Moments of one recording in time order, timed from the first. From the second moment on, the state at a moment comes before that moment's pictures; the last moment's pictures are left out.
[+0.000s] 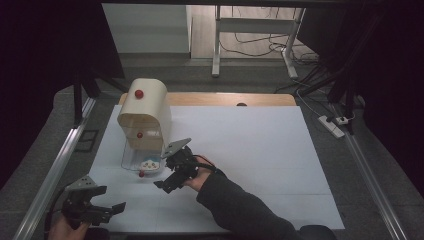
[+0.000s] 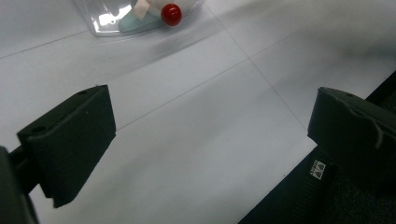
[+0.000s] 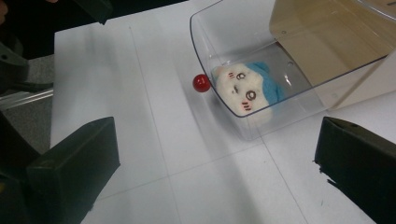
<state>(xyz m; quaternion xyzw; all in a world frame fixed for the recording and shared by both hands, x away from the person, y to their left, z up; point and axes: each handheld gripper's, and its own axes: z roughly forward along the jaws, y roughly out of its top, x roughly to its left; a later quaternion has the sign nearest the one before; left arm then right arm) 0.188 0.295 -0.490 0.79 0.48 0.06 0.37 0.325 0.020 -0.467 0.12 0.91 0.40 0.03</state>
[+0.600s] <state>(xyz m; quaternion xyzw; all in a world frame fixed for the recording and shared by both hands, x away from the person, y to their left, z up) 0.189 0.296 -0.490 0.79 0.48 0.06 0.37 0.322 0.000 -0.465 0.13 0.90 0.41 0.02</state>
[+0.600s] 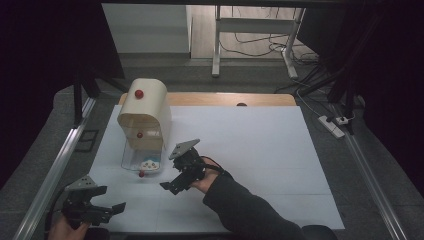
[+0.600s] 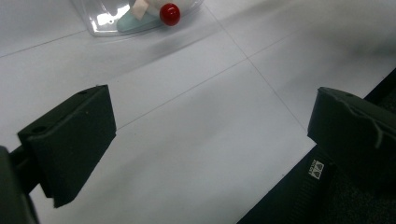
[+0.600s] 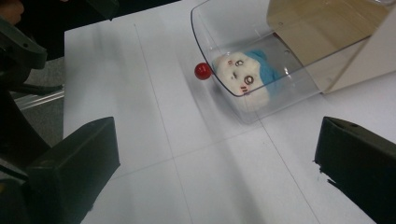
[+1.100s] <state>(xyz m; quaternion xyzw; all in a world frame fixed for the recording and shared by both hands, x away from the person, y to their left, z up) 0.189 0.295 -0.490 0.79 0.48 0.06 0.37 0.320 -0.019 -0.464 0.14 0.90 0.41 0.02</state>
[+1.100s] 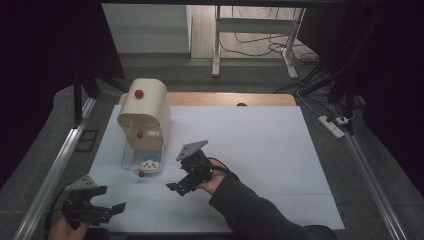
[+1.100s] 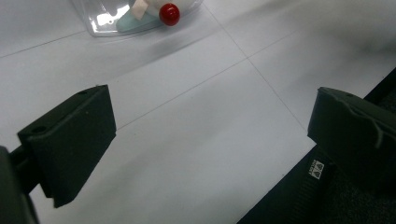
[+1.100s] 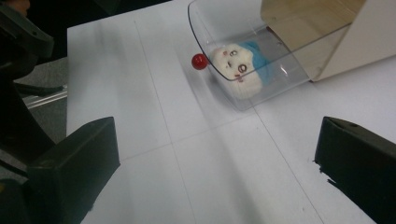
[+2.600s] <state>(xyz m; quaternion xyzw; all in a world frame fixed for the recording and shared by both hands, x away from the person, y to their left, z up) 0.189 0.295 -0.490 0.80 0.48 0.06 0.37 0.312 -0.085 -0.458 0.18 0.89 0.41 0.04</state>
